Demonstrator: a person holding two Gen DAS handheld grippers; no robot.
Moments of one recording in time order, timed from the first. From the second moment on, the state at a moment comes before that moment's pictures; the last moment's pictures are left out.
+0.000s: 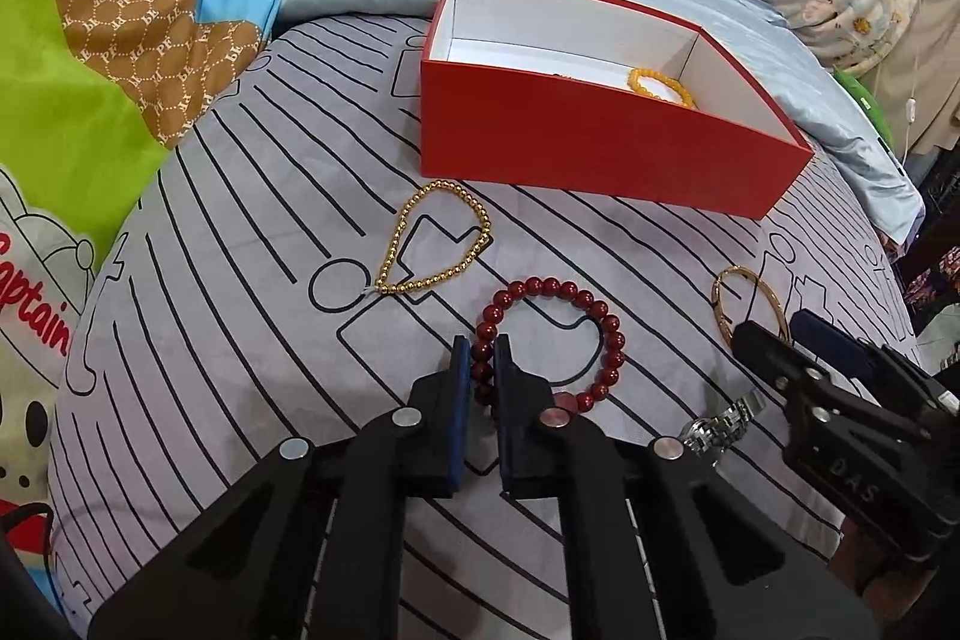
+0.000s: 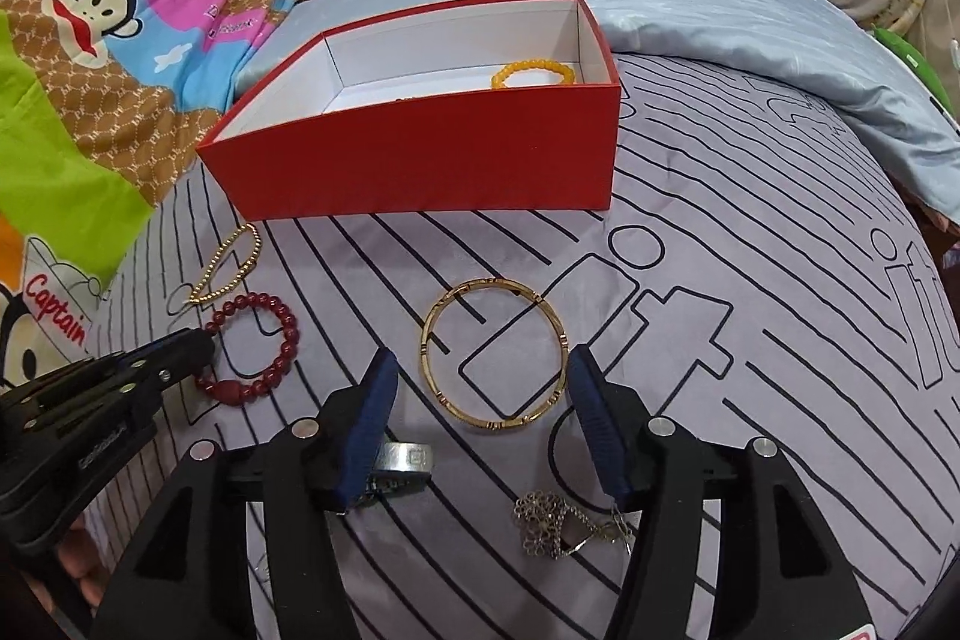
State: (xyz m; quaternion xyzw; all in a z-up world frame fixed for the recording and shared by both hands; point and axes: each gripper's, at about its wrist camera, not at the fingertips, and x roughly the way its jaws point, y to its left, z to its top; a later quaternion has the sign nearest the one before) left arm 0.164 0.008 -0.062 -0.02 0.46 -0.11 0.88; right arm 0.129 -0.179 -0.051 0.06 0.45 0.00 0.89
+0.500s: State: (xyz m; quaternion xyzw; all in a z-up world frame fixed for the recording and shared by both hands) left arm 0.163 0.011 -0.066 -0.03 0.47 -0.10 0.87; right arm 0.135 -0.173 -0.057 0.03 0.44 -0.02 0.90
